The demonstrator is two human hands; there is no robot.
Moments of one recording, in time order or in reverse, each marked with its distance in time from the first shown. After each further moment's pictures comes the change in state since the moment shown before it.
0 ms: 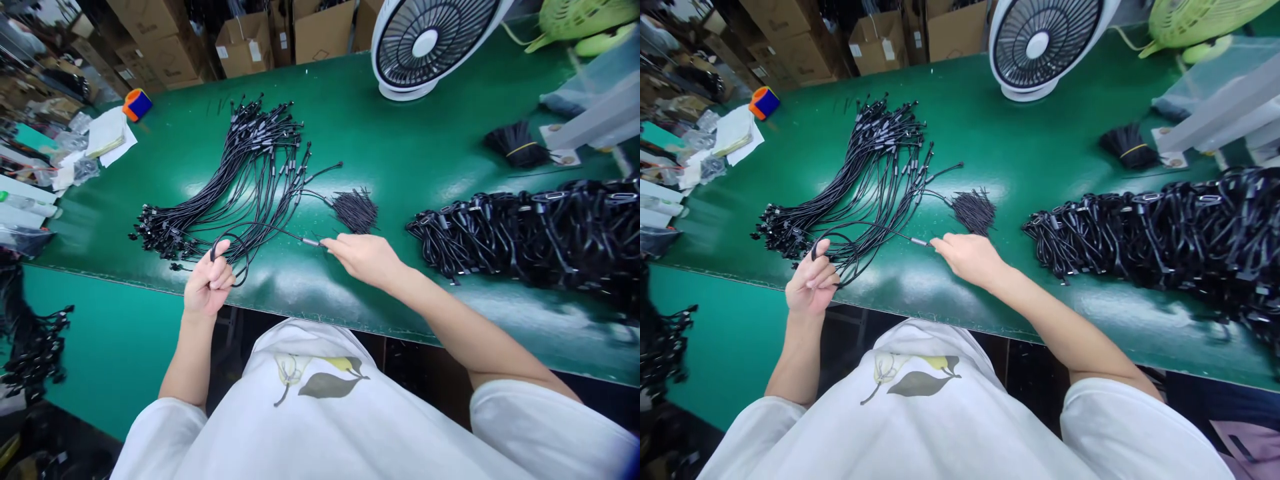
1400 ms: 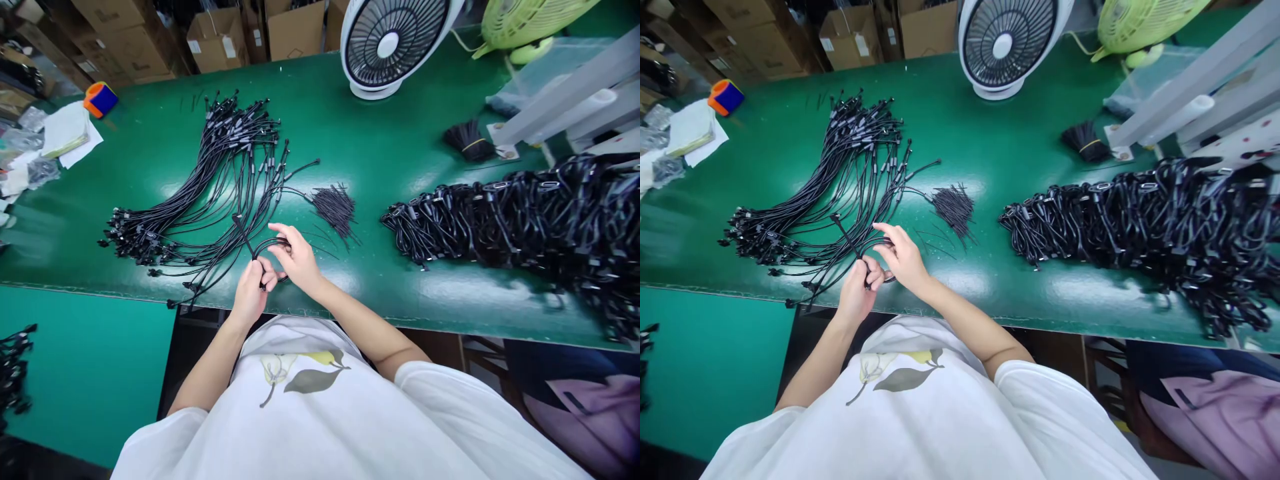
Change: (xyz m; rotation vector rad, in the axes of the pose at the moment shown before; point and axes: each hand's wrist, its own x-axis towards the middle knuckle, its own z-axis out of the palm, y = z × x) left_hand -0.004 -0.095 0.063 0.025 -0.025 -0.111; right_hand 0.049 -0.077 0.039 1.147 0.529 0.375
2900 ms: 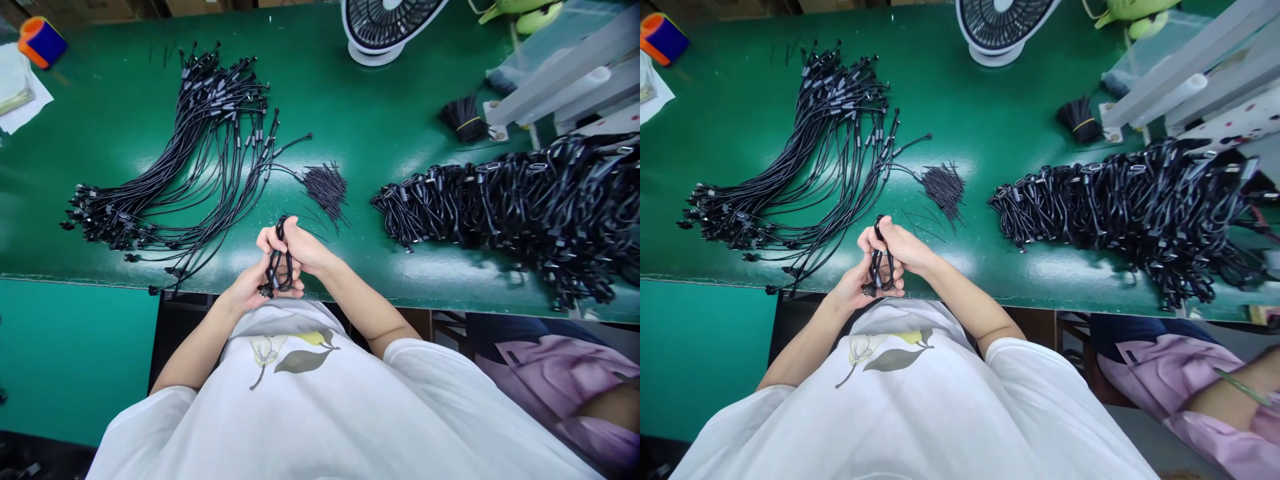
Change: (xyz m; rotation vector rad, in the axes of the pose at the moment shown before) left_hand 0.000 -0.007 -0.004 -0.245 -0.308 -0.653; right_hand 0.000 -0.021 -0.025 0.597 -0.520 0.491
